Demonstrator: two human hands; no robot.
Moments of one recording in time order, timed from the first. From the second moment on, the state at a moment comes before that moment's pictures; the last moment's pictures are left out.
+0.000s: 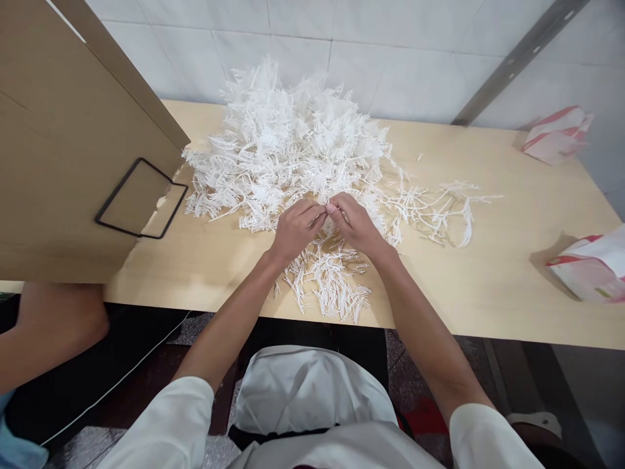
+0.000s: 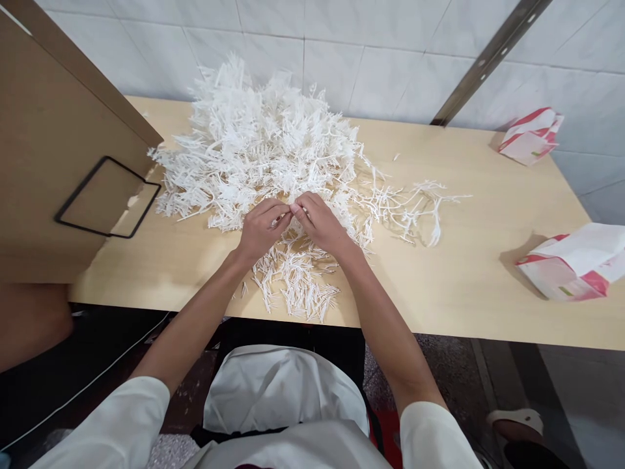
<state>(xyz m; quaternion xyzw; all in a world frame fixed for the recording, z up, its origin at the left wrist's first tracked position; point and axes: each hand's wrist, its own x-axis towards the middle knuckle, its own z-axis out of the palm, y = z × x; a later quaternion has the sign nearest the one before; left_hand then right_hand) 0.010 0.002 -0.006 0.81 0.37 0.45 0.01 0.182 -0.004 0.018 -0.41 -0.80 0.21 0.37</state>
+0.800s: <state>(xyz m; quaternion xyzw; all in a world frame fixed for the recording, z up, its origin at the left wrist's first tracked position) 0.010 -0.003 0.008 0.74 0.38 0.54 0.15 0.172 -0.004 0.014 -0.51 -0.61 0.33 0.51</state>
